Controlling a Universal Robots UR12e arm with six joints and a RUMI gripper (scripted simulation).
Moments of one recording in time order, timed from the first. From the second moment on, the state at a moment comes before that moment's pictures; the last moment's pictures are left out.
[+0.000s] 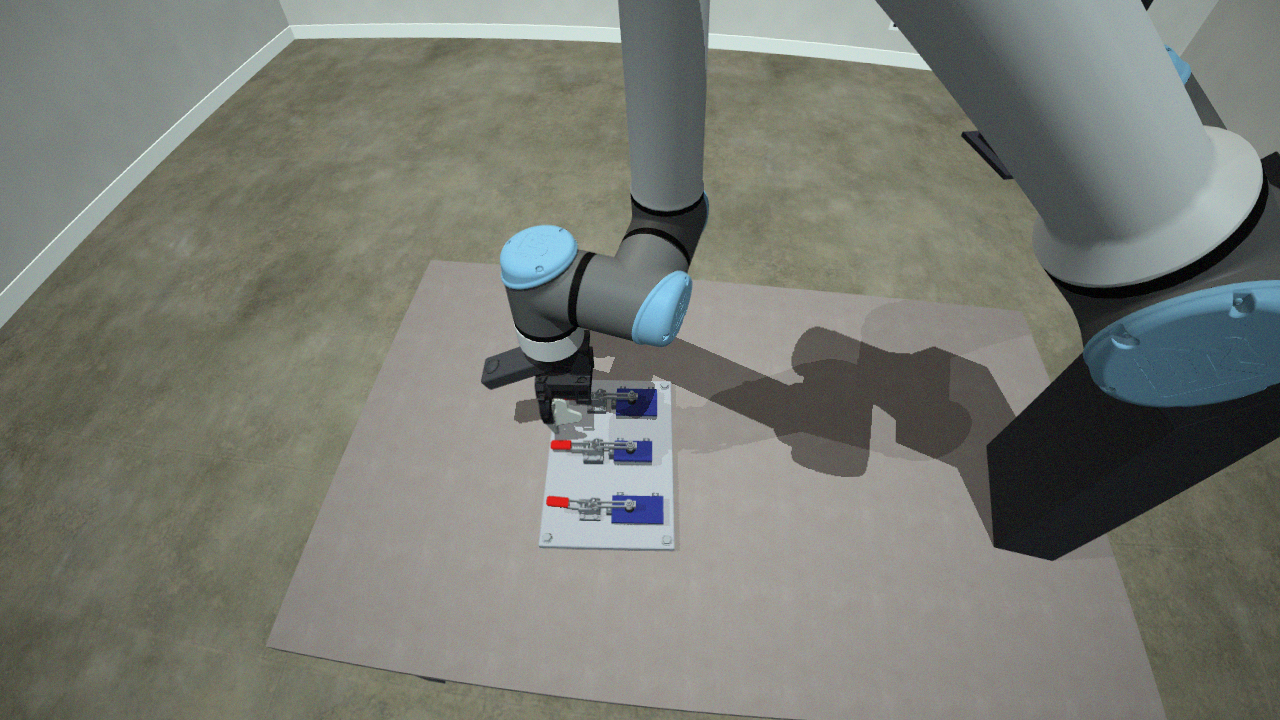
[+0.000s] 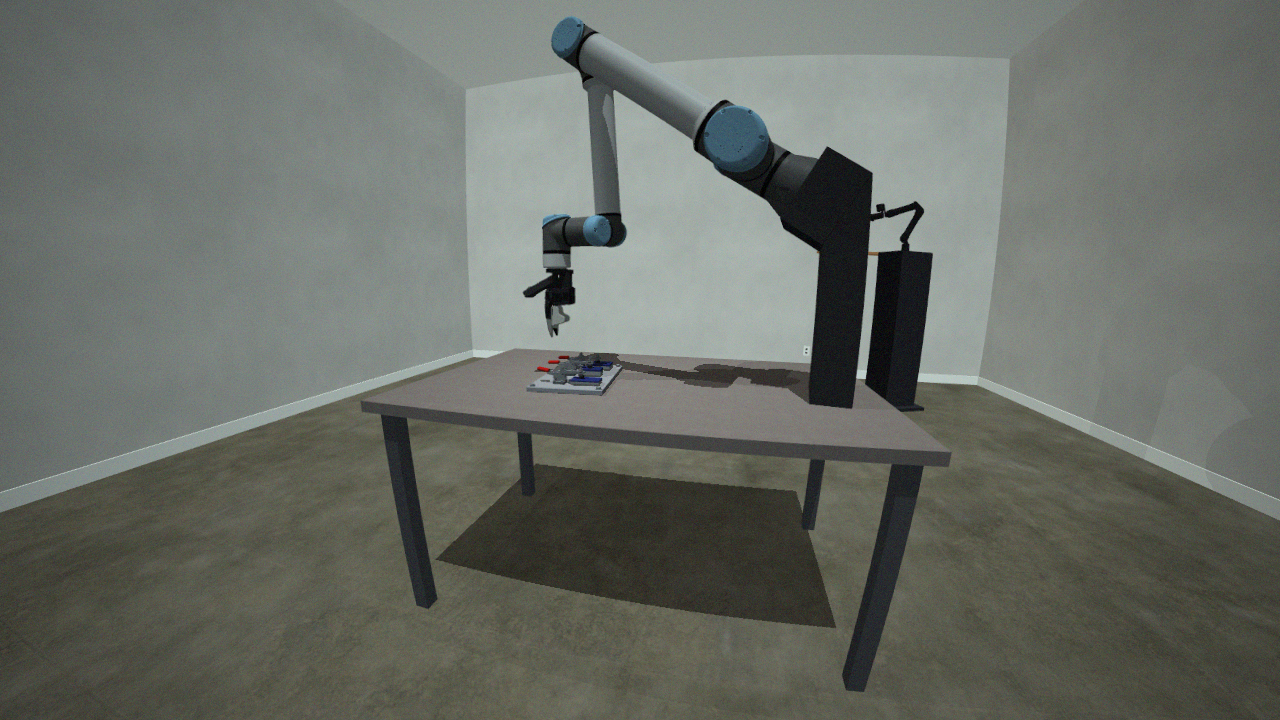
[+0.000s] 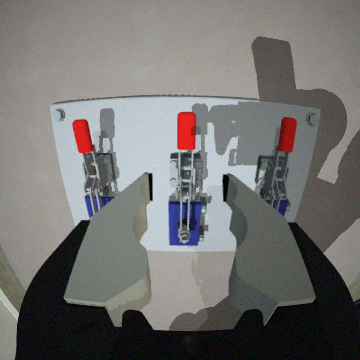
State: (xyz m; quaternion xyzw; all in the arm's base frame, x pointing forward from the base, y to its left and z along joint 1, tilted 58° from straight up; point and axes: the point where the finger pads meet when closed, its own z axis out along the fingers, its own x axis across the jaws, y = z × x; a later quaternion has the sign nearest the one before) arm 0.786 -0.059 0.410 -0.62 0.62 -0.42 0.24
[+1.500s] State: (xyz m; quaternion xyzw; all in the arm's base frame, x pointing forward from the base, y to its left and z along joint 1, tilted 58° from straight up) arm 0.772 -0.055 0.419 -0.62 0.62 -0.42 0.24
